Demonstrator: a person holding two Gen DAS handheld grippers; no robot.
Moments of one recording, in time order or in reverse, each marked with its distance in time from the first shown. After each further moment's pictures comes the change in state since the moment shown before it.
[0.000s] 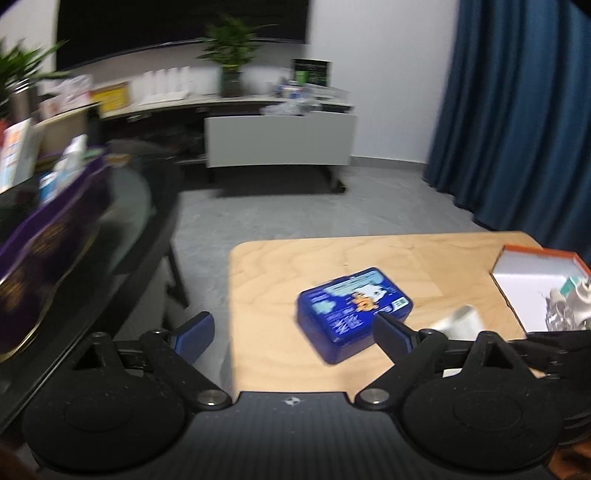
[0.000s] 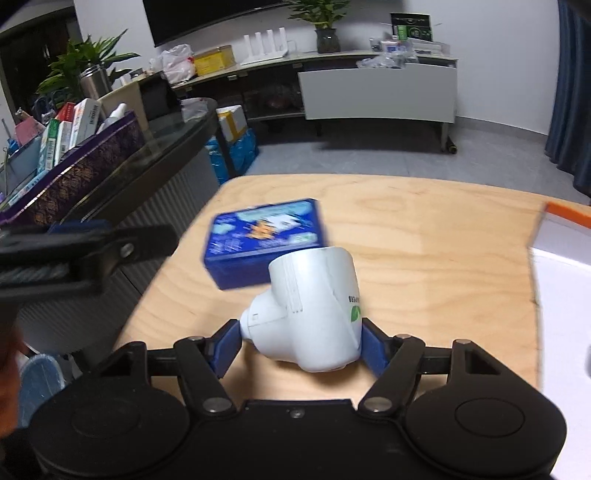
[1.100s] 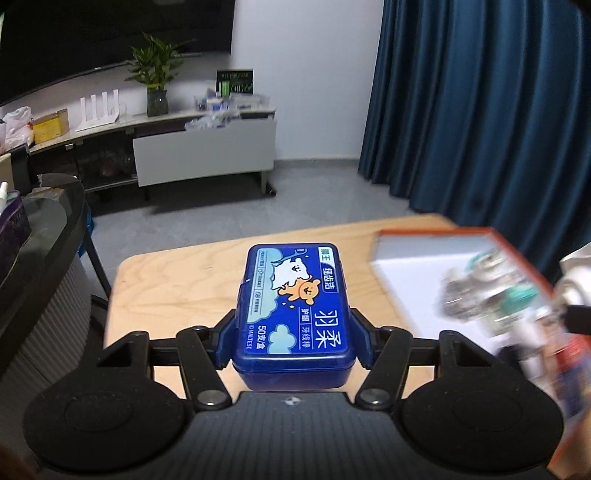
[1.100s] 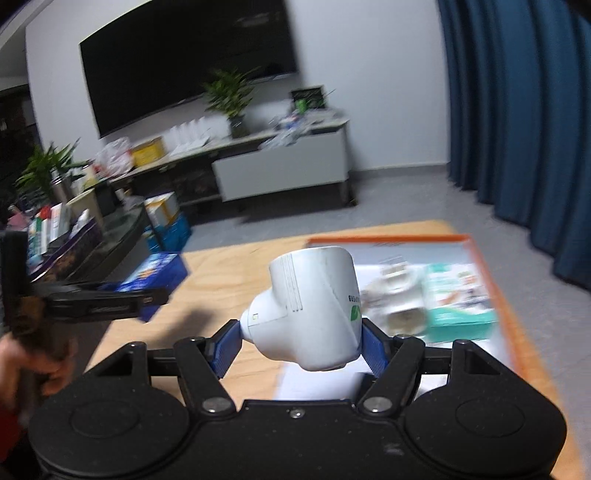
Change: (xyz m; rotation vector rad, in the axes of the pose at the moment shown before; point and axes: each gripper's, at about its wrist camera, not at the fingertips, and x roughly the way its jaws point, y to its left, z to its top) left arm -0.070 -0.115 -0.022 0.069 -0.030 -0.134; right arm -0.223 -0.110 -0.076 0.141 -0.285 -0.195
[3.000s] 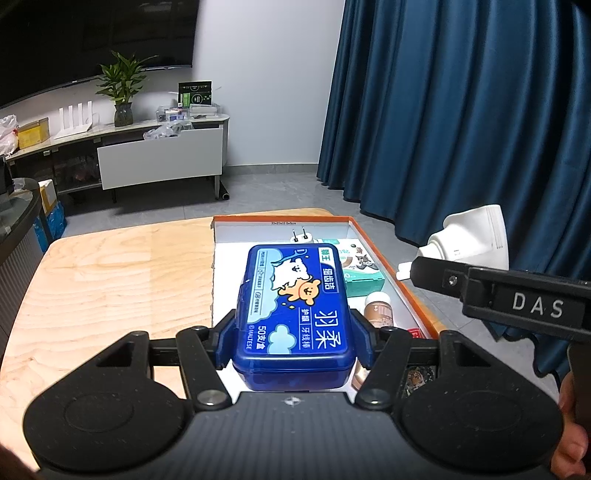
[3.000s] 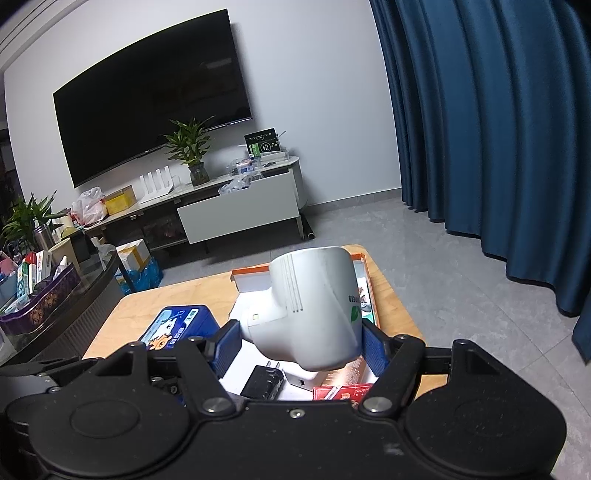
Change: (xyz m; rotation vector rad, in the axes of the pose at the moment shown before) left arm -0.043 -0.165 -0.034 -0.005 -0.015 -0.021; right arm -0.066 -0.089 -0.018 0.095 -0.090 -0.023
